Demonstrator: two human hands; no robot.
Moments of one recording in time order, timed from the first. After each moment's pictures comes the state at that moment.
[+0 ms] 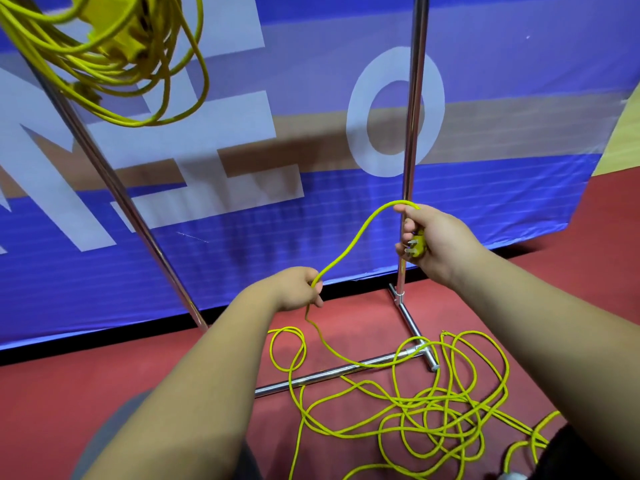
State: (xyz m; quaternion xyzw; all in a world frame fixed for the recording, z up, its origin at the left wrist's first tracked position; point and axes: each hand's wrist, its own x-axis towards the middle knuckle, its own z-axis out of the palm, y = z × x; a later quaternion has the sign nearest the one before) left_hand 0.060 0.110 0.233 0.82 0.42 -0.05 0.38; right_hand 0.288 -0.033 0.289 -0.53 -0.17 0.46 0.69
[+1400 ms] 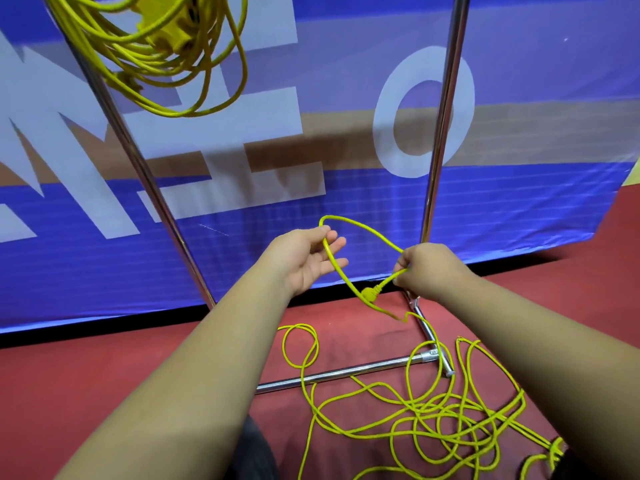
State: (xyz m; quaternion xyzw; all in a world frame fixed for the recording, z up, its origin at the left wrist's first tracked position) left_hand 0.056 0.092 0.296 0.38 0.42 0.31 0.77; right_hand 0.256 -0.022 0.261 -0.84 -0.47 0.21 0.19
